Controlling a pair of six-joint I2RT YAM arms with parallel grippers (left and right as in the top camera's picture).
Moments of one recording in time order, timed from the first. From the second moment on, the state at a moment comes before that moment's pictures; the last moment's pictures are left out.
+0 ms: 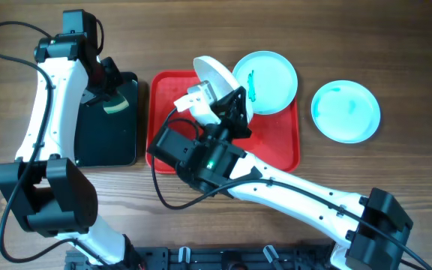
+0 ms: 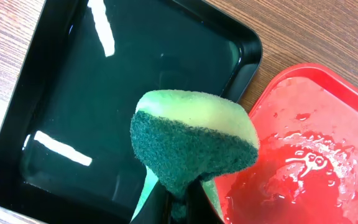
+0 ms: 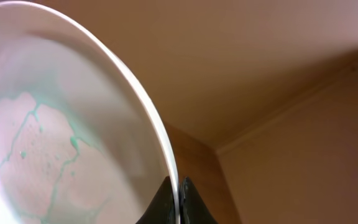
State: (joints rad) left arm 0.06 1.83 1.62 -1.14 -0.05 -0.45; right arm 1.09 1.73 1.41 -0.77 1.47 0.24
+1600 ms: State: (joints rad) left arm -0.07 1.83 1.62 -1.11 -0.05 -0.45; right arm -0.39 1.63 1.05 -0.63 0.01 0.39
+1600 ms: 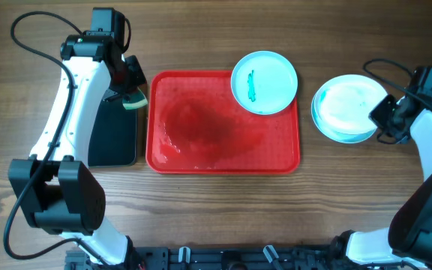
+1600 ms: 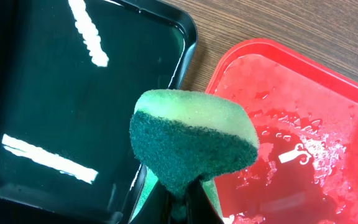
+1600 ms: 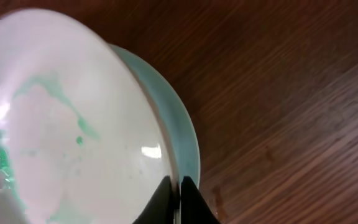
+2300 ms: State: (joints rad) left arm -0.07 1.83 1.62 -1.11 -0.05 -0.46; right arm 0.11 1.71 1.13 -0.52 -0.15 0.50
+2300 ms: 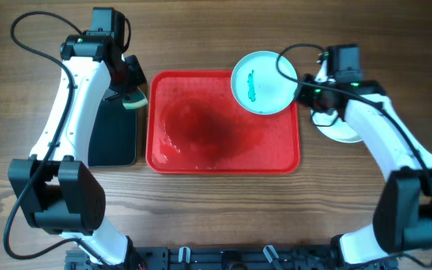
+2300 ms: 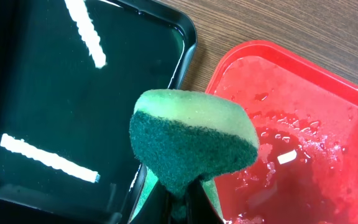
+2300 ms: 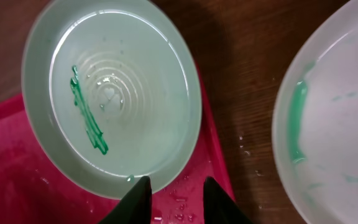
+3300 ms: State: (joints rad) left arm -0.07 1.83 1.62 -1.10 -0.05 -0.46; right arm 0.32 1.90 1.18 -0.59 -0.28 0.16
